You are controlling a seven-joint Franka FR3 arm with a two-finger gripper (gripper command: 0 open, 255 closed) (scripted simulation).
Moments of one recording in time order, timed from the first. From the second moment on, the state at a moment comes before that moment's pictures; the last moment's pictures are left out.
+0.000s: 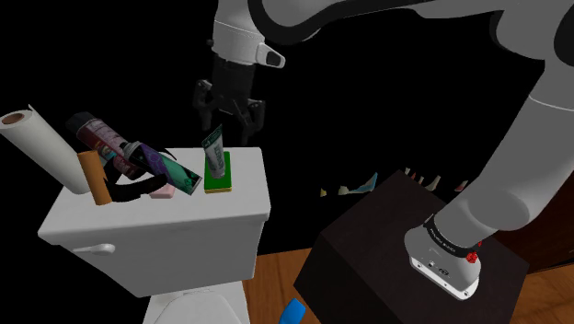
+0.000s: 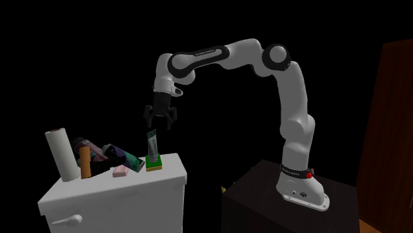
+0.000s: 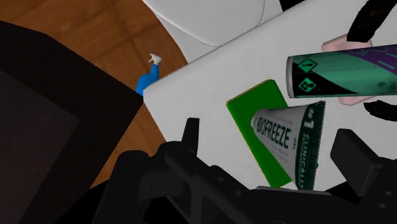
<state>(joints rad) -0.04 0.26 0.78 -1.72 0.11 2.01 1.72</state>
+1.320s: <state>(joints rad) 0.04 0.43 0.73 -1.64 0.03 2.10 1.85</state>
